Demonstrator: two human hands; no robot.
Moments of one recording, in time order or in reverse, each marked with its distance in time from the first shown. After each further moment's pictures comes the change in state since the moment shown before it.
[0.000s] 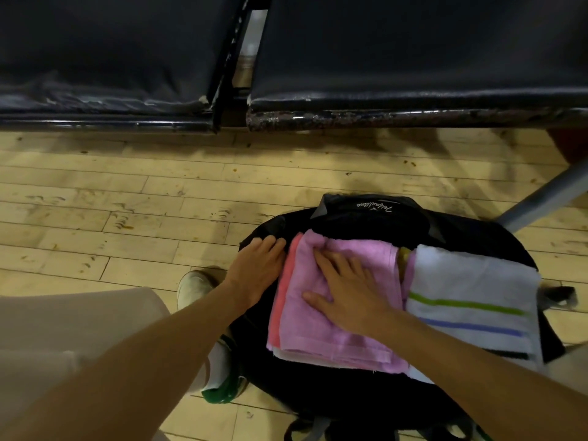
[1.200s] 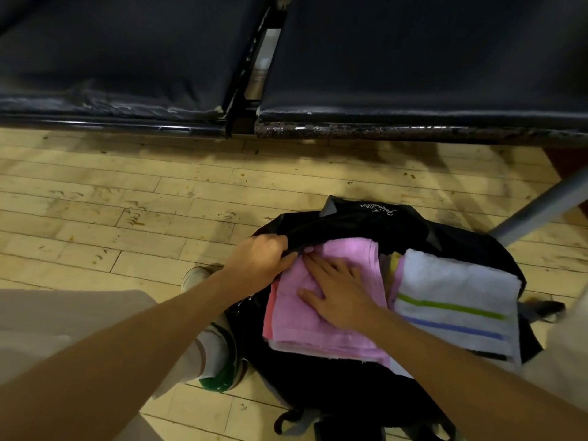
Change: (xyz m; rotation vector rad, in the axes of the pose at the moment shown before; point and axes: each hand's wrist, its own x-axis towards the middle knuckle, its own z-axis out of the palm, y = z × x) left_hand -0.017 -0.011 -0.067 -0.765 0.070 -0.351; right_hand 0.001 -0.001 0.003 0.007 -0.018 -0.095
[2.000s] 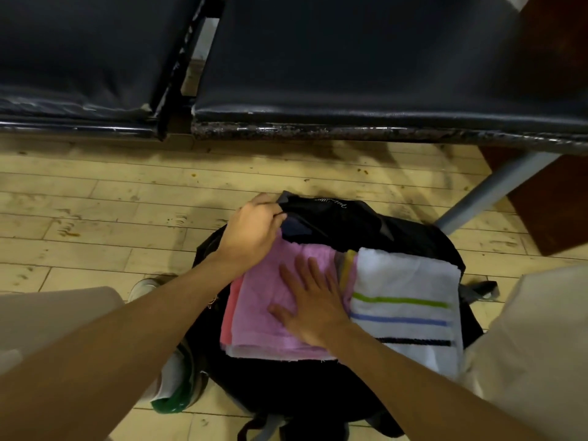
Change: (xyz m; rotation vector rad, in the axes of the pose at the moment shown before) left_hand 0.063 0.041 0.002 -0.342 0.309 0.146; right_hand -0.019 0.022 0.021 0.041 -0.049 0.236
